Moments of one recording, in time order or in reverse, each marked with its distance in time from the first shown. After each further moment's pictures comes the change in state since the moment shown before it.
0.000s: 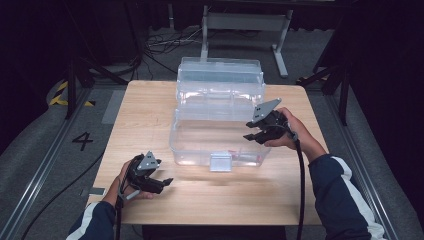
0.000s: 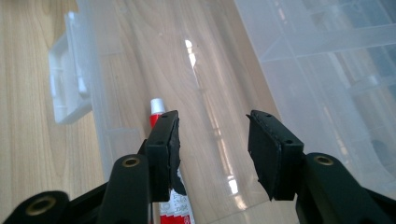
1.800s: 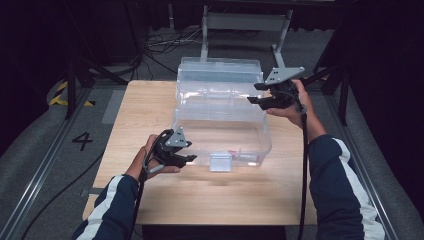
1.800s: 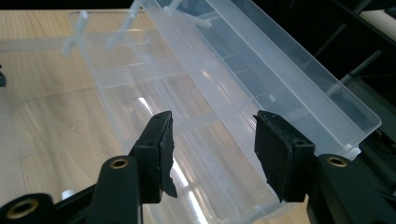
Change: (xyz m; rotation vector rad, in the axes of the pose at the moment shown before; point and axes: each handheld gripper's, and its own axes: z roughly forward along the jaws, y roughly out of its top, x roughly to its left) left arm -0.002 0.102 0.017 -0.009 -0.091 0.224; right arm -0.060 0.024 -0.038 -0.228 -0.239 0.134
